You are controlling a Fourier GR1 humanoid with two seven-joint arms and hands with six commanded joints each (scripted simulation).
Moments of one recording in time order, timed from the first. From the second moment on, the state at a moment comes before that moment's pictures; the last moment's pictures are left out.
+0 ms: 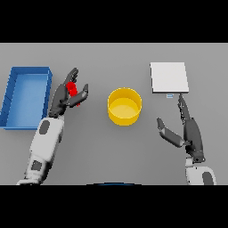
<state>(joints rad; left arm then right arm) -0.50 0.02 0.07 -0.90 -0.14 0.04 -0.18 0.14 -0.08 0.10 -1.74 0.22 -0.04 -0.08</state>
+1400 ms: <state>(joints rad) -0.58 0.14 -0.20 -1.14 -0.32 0.06 0.07 0.16 -0.09 0.10 -1.75 0.25 -0.05 -0.10</state>
